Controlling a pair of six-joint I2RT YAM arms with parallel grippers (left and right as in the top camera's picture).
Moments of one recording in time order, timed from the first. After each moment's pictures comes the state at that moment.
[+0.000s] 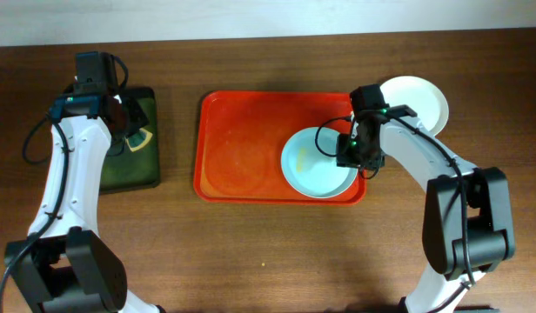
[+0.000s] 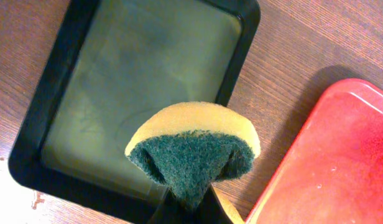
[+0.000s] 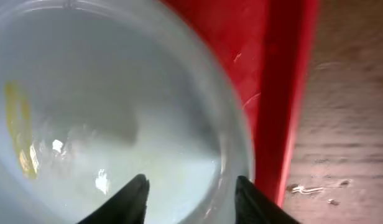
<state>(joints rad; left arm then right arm) 0.10 1.75 1.54 -0.91 -0.10 -0.38 0.16 1.91 1.29 -0.81 -0.13 0.27</state>
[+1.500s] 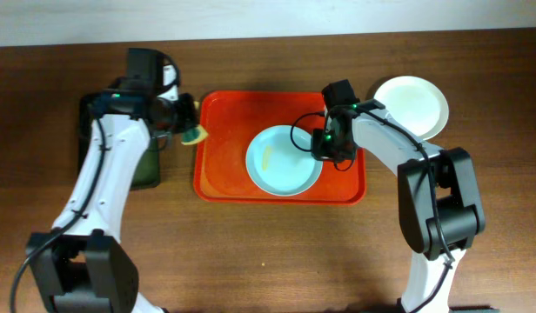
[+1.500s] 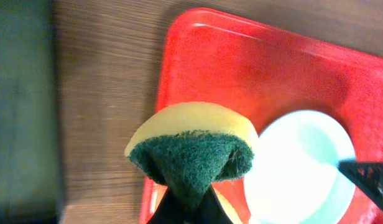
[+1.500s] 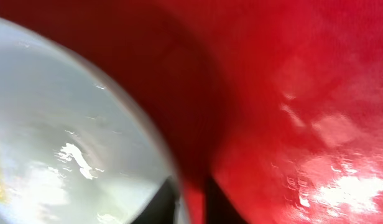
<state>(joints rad) -0.10 1.75 1.54 -0.87 0.14 -0.27 0.26 2.07 1.41 -0.72 -0.21 0.36</state>
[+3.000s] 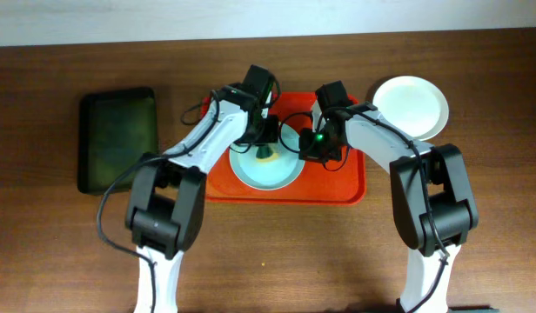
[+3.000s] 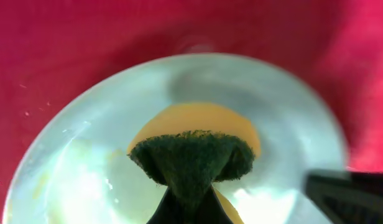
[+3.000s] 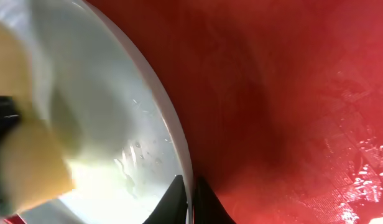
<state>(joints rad) -0.44 2.22 1.74 -0.83 0.12 -0.35 0.28 2.10 1.41 -0.65 -0.38 0.37</state>
